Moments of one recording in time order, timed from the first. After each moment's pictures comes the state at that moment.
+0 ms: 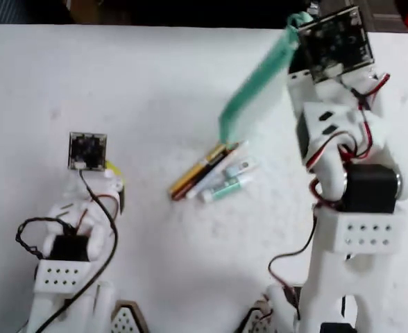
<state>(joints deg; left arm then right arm) -3.8 -67.8 80.9 33.2 0.0 0.4 -32.0 -3.9 60.3 26.5</state>
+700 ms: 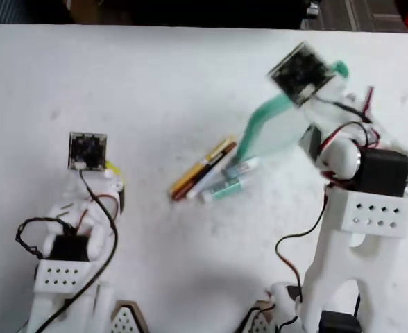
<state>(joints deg) -3.8 -67.8 80.9 33.2 0.0 3.1 -28.7 -5.0 90.4 55.9</state>
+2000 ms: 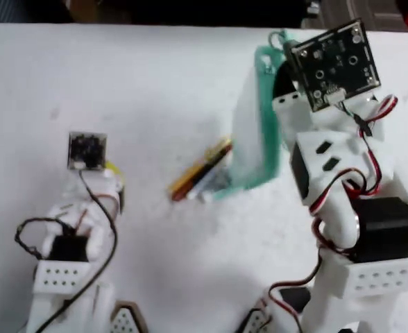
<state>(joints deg) -3.8 -67.8 80.9 33.2 0.0 -8.0 -35.5 -16.8 75.6 23.6</state>
